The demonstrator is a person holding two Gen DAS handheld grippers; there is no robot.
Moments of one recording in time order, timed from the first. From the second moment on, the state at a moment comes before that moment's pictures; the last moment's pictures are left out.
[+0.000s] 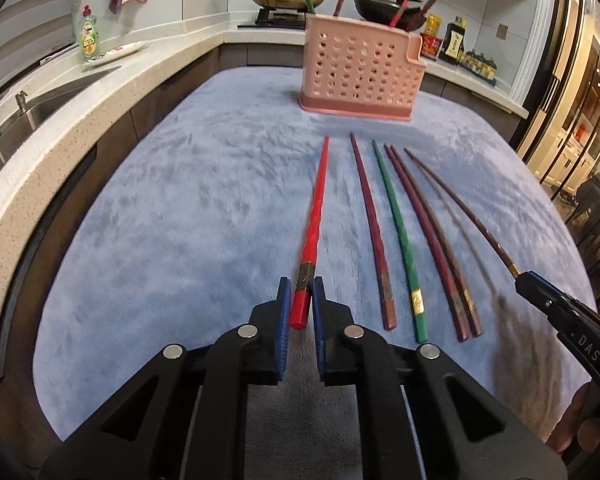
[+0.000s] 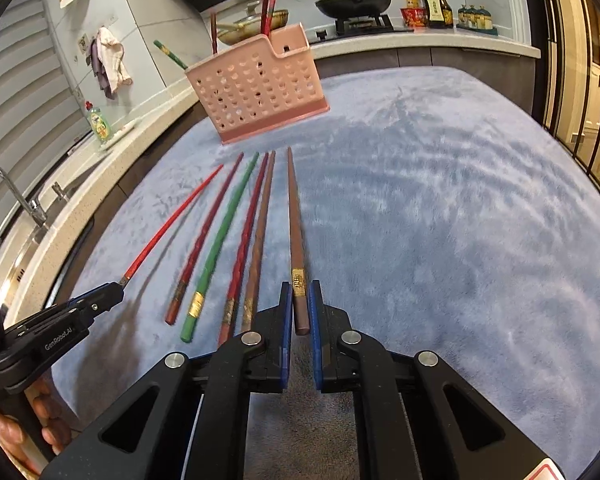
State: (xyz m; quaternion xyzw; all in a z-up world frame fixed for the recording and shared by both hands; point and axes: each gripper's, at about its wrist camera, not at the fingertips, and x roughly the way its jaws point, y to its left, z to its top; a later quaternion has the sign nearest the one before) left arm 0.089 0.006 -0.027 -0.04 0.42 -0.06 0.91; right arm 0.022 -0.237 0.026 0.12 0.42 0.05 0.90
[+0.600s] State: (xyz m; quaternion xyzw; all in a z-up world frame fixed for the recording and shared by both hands) left arm 0.138 0.026 0.088 -0.08 0.32 -0.07 0.94; right arm 0.063 -0.264 0.147 0.13 0.30 0.04 0.94
